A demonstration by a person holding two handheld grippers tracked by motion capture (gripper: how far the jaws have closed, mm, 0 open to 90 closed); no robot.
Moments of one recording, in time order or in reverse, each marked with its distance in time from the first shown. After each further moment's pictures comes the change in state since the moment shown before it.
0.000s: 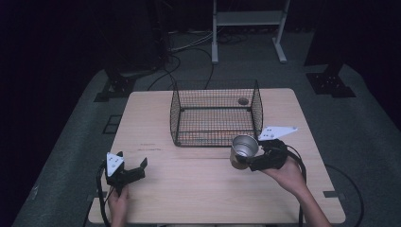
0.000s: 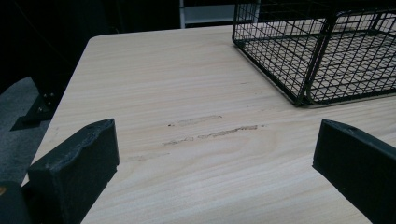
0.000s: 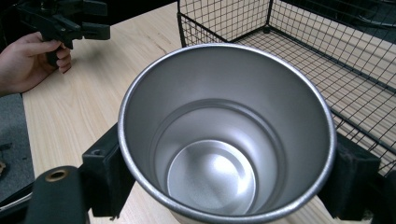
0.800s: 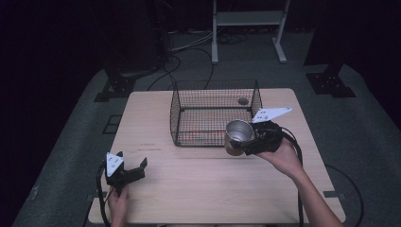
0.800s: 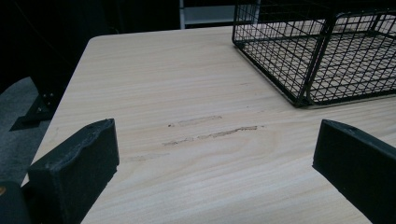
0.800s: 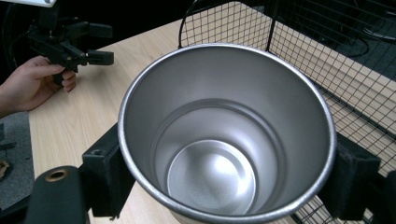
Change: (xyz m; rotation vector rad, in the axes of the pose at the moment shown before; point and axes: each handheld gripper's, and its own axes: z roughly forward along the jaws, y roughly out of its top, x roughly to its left) left arm 0.001 0.000 0.000 -0.001 -0.003 -0.002; right arm -0.010 0.050 0.002 -0.003 0.028 -0.038
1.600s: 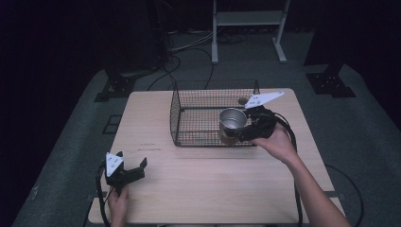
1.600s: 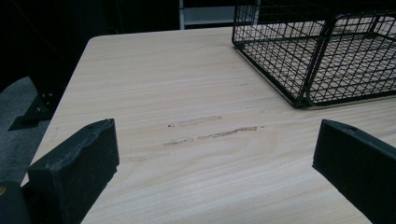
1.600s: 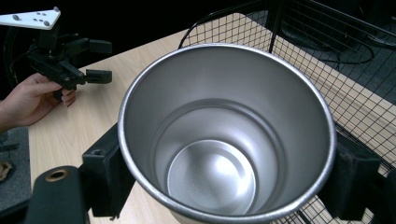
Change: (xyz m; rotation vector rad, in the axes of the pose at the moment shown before) left arm 0.000 0.000 0.000 -0.006 -0.001 -0.009; right arm -0.012 0.037 0.010 0.009 0.019 -0.020
